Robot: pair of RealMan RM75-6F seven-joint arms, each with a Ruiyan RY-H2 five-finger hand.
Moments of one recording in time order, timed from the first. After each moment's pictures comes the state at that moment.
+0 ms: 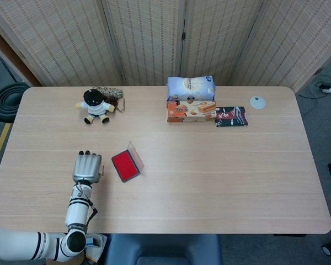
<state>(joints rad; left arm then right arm) -0.84 -1.55 -0.15 -1.77 0.44 1.41 1.01 0.01 -0.87 0.00 -1.42 -1.50 1.42 0.87</state>
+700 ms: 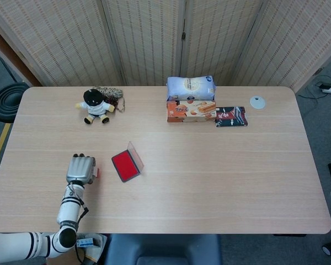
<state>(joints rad) -0.77 -1.54 -0.12 -1.63 0.50 1.24 0.88 0.01 -0.87 0.01 -1.47 -1.49 1.41 0.79</state>
